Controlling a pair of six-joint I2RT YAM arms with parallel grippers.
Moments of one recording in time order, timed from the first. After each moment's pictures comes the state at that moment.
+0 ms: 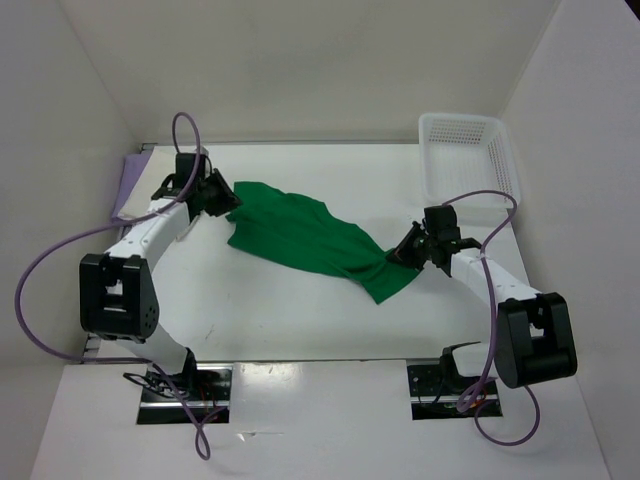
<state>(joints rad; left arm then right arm) -0.05 1.63 1.22 -0.35 0.20 -0.63 0.16 1.31 0.70 -0.28 -0.27 0.82</state>
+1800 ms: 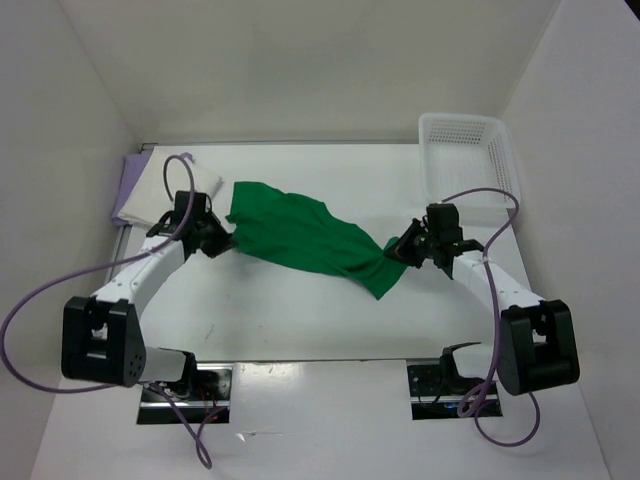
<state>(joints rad) -0.10 1.39 0.93 -0.41 0.08 -0.79 0.16 1.28 0.69 -0.24 -0.31 0.82</state>
